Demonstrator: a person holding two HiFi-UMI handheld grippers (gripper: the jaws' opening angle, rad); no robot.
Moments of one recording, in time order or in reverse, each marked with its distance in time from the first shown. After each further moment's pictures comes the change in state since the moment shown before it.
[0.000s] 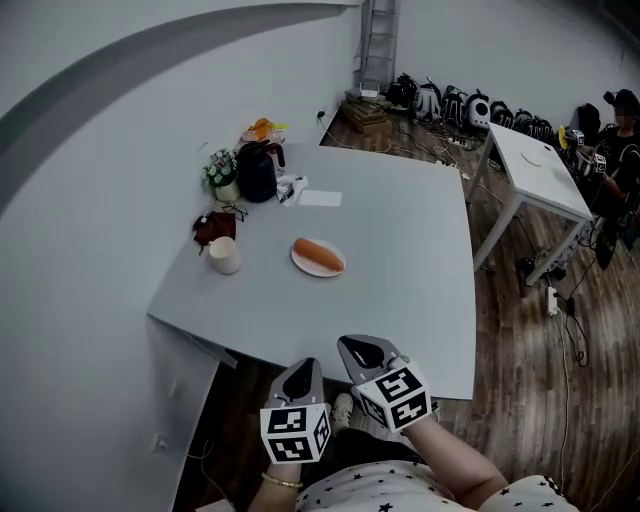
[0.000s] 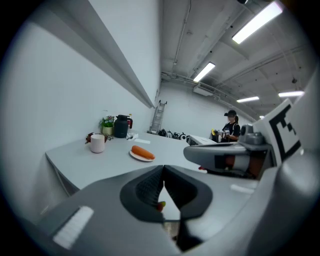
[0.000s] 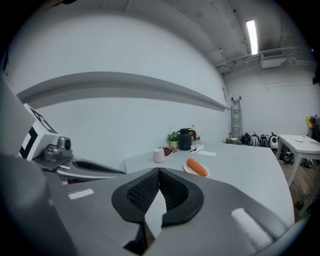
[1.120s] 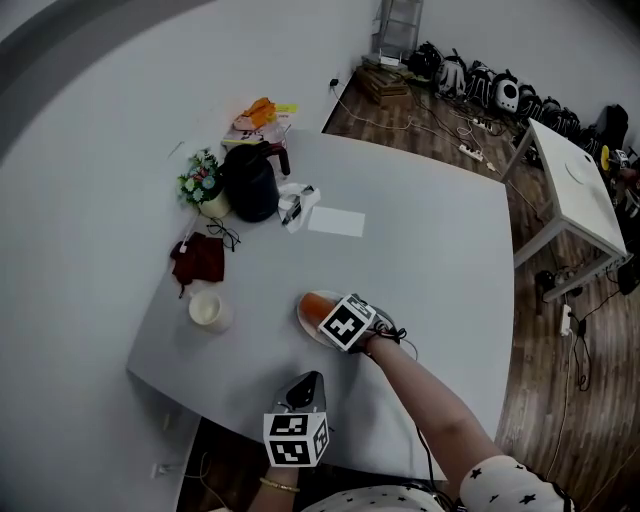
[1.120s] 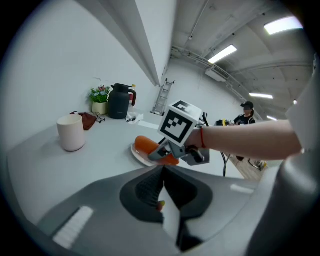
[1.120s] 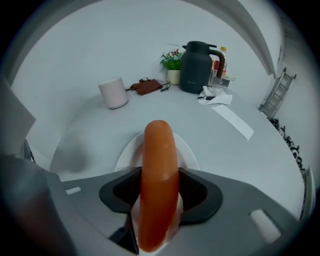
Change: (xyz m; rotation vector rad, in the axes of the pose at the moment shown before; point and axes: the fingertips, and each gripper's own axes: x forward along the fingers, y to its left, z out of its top) left arm 0.228 0.097 0.021 -0.087 0.239 -0.019; right arm 0.345 -0.192 -0.077 -0.279 0.764 0.167
